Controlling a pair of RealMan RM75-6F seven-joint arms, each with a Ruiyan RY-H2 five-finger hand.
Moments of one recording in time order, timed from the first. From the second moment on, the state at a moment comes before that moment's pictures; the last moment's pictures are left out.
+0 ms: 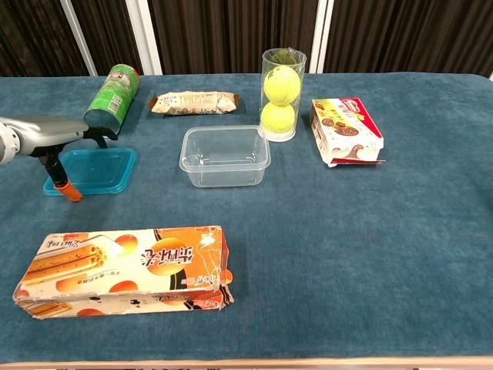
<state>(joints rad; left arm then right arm) -0.79 -1.51 -0.07 -1.14 0.95 0.68 0.31 0.05 -1.14 0.11 -1.66 -1.38 1.47 -0.07</state>
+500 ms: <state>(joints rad) -0.81 -1.42 -0.10 -1.30 0.90 0.69 0.34 0.05 -1.14 0.11 -1.67 -1.38 1.48 -0.07</state>
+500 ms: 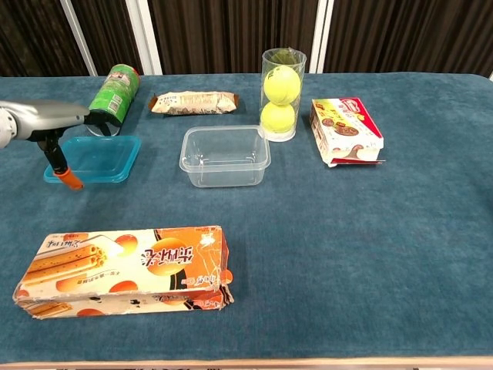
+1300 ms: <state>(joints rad) -1.10 -1.26 -0.16 -1.60 0.41 0.75 0.59 0.05 -1.13 0.12 -1.67 -1.35 1.46 -0.04</state>
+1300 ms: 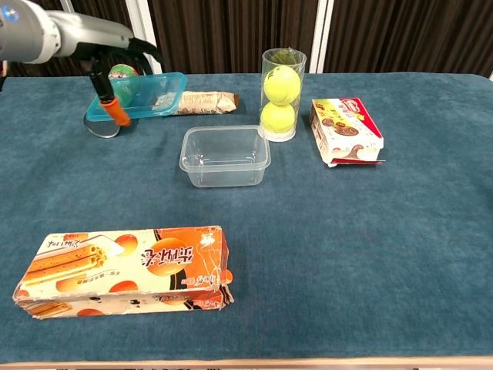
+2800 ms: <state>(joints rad) -1.31 -1.60 -0.21 -1.50 0.09 0.96 0.77 0.05 -1.13 0.13 -1.68 -1.33 1.44 -0.03</state>
